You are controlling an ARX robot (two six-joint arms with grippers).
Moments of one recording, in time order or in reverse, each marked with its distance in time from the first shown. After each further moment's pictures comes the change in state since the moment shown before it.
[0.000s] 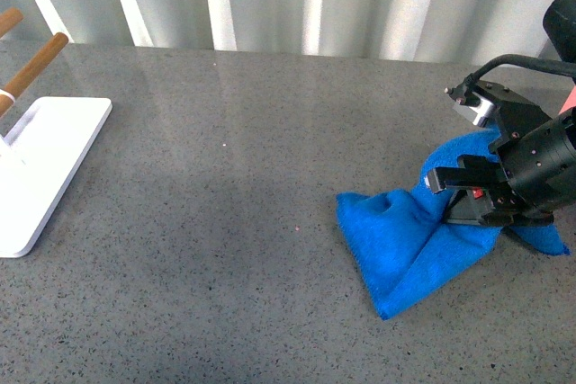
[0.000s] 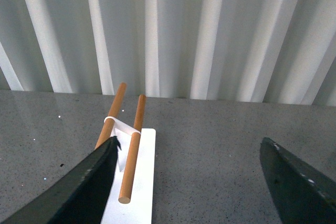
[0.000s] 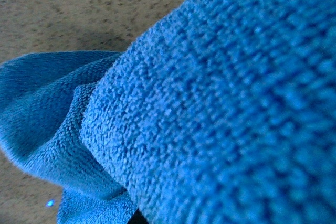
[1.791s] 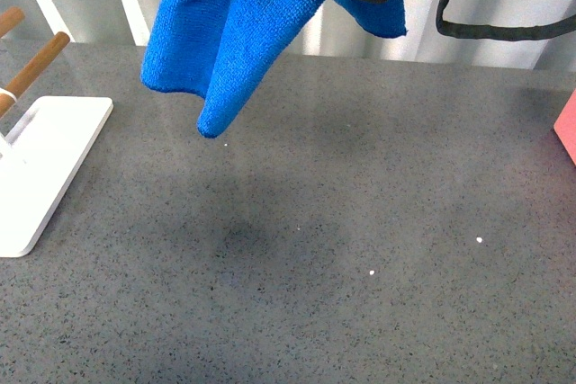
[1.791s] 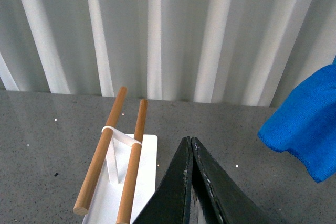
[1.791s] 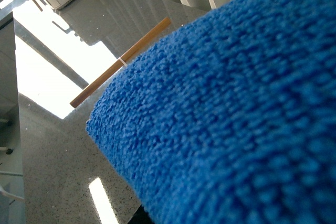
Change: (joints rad) left arm 0.000 0.541 0.000 0.538 -0.002 0.000; right arm 0.233 -0.235 0.011 0.590 -0.369 0.150
